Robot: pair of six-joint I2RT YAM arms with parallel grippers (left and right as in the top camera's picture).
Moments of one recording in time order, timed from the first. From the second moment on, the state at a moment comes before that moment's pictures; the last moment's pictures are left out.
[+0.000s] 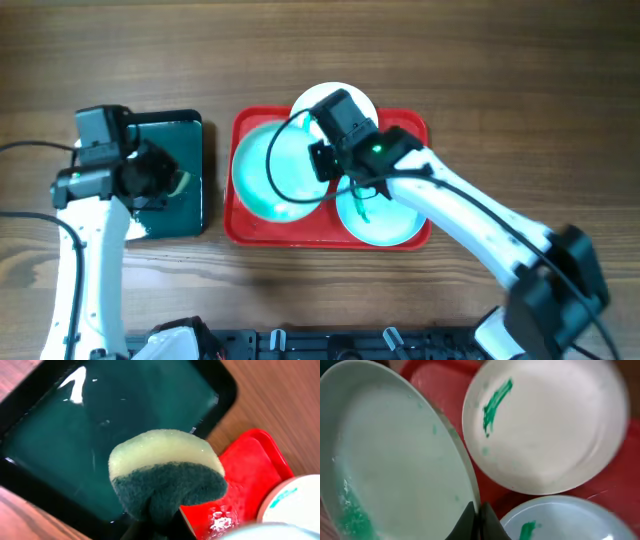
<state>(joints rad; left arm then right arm) 0.20 1.29 1.03 -0.87 0.03 -0.65 0.71 1.70 1.32 -0.64 0.06 0.32</state>
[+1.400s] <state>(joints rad) 0.26 1.32 1.03 -0.90 0.08 -0.65 0.47 1.55 1.32 -0.72 0.46 0.69</state>
